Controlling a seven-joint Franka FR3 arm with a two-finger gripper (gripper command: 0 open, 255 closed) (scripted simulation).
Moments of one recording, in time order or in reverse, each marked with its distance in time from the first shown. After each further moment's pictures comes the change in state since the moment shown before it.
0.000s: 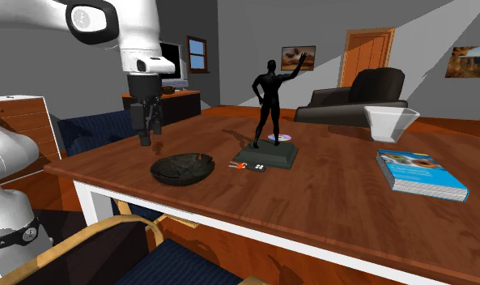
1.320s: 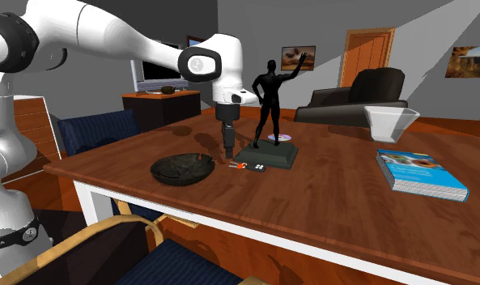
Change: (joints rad) arm 0.097 0.654 0.104 0.557 -0.070 0.105 0.146
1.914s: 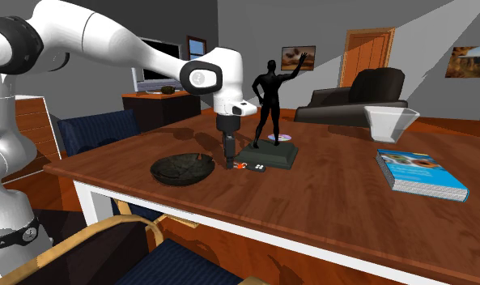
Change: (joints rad) arm 0.002 0.020 -0.001 -0.056 -0.004 0.076 0.004
